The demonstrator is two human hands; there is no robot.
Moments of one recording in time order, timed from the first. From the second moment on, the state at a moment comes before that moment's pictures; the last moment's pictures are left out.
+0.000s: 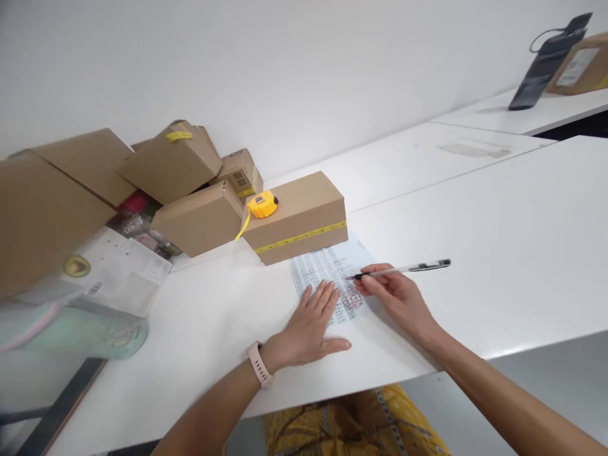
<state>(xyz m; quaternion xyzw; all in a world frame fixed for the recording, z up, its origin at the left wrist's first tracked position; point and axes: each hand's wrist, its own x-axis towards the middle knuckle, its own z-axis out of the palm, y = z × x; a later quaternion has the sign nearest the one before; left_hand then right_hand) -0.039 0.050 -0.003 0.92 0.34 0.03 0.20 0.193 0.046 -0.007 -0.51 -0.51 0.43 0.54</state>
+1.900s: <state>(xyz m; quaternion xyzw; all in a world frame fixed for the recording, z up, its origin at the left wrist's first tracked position) -0.032 0.042 -0.020 0.92 0.33 0.15 0.14 0.191 0.048 -0.030 -0.57 -0.63 0.38 0.35</state>
